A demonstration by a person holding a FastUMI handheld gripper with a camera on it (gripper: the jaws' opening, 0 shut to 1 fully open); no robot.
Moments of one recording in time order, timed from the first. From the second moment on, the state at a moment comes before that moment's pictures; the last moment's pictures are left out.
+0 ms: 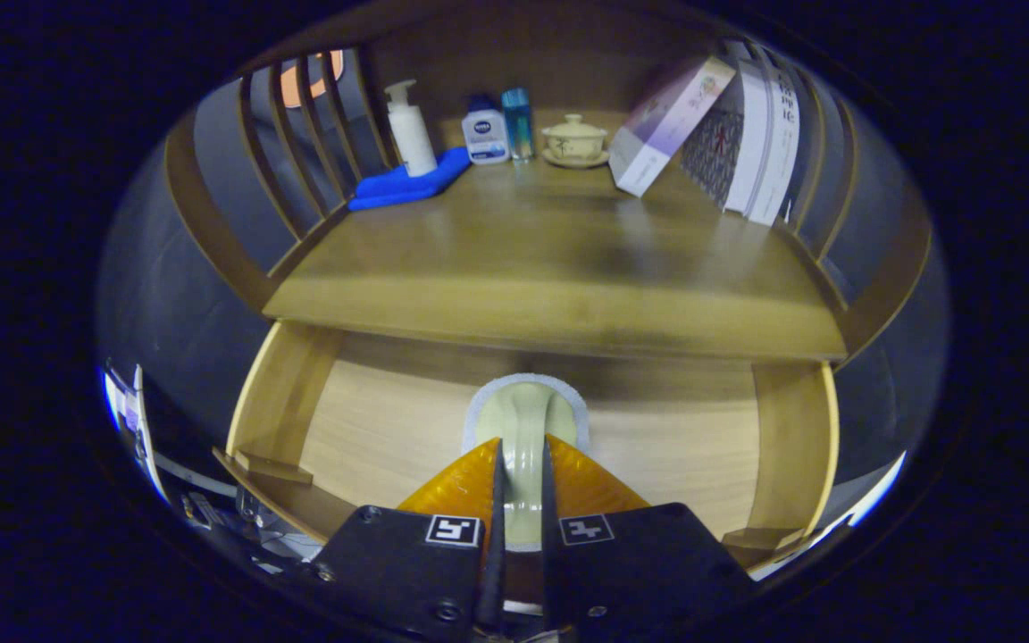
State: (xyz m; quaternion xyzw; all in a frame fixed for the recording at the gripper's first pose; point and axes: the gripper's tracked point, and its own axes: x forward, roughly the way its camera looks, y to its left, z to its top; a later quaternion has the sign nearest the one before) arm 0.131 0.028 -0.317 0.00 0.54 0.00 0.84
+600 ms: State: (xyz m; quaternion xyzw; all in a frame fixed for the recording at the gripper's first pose) arm 0.195 0.009 -0.242 -0.02 0.49 -0.02 0.87
